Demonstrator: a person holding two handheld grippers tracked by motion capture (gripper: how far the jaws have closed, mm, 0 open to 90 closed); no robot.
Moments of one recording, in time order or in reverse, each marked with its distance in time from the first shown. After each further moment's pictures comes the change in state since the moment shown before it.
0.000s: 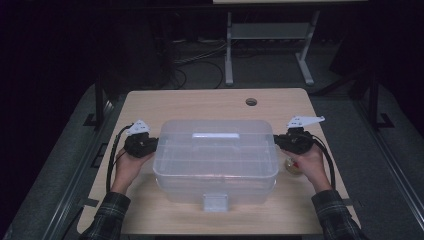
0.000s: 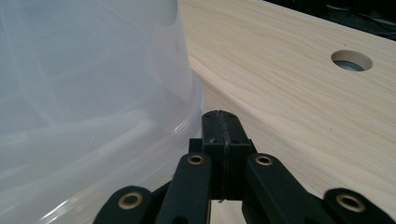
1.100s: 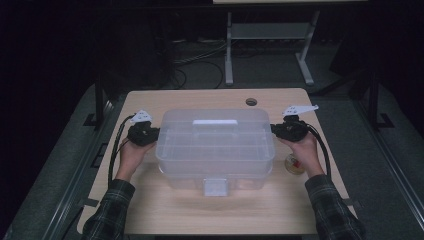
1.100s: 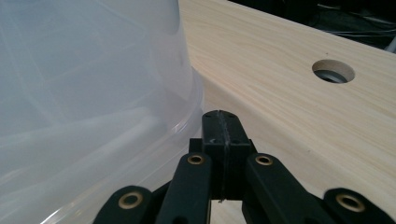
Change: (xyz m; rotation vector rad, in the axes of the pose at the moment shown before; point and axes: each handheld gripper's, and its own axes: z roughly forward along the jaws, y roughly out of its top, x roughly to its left) left arm 0.026 0.014 0.022 0.002 0.025 -0.013; right arm -0.028 0.017 0.023 0.002 -0.019 0.029
